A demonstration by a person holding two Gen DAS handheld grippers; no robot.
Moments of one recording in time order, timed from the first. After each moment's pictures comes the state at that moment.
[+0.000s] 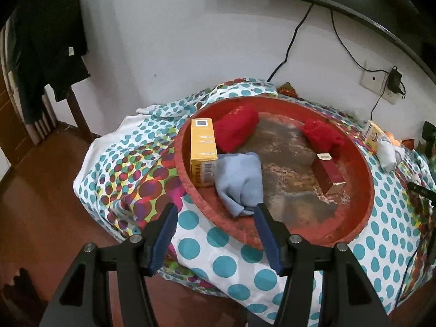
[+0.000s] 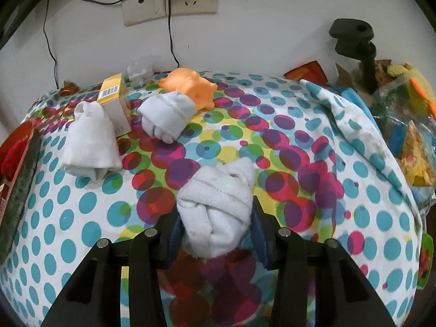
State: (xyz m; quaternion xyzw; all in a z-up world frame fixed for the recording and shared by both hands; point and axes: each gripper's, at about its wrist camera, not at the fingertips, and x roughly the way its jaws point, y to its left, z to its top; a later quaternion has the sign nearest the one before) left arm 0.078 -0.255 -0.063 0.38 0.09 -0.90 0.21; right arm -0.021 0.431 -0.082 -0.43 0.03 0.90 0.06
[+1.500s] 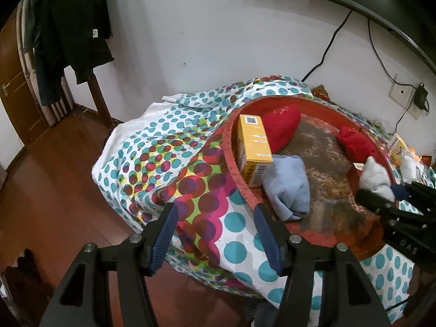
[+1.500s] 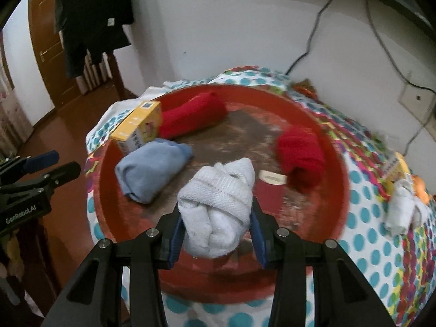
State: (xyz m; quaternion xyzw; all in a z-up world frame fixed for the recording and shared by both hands) left arm 0.088 -0.300 -0.066 0.40 0.12 -0.87 0.26; right arm -0.078 -0.103 -0.066 -0.41 -0.12 0.86 -0.26
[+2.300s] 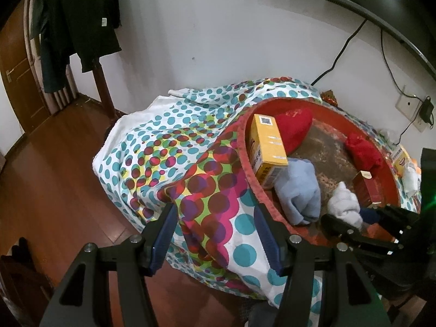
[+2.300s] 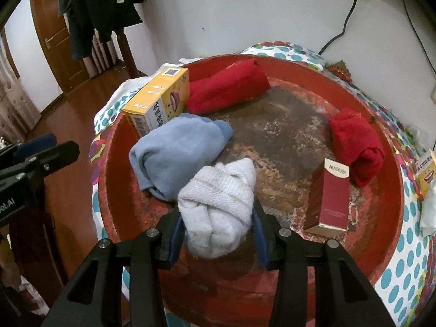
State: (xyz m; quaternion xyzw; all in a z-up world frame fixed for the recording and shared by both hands) left arm 0.093 -0.316 -0.070 0.39 0.15 -0.87 0.26; right arm -0.077 -0.133 -0.099 -0.45 -0.13 0.84 -0.28
